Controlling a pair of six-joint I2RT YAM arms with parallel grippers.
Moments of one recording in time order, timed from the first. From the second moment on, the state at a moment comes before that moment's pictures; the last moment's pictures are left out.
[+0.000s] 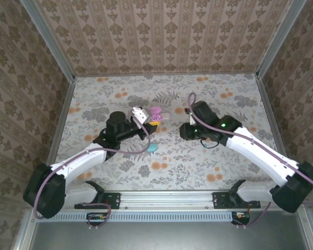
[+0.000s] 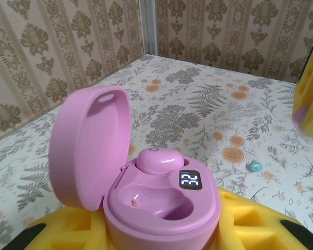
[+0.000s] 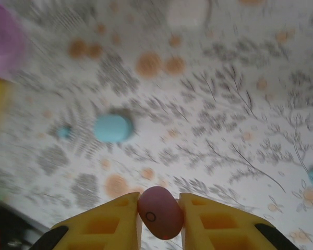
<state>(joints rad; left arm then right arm) -0.65 1.22 0.63 0.38 0.42 0.14 0.66 1.22 1.18 -0.83 -0.04 0.55</state>
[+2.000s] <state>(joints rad) -0.77 1.34 0.72 0.52 0.41 0.12 0.68 1.34 1.32 -0.61 -0.16 0.69</state>
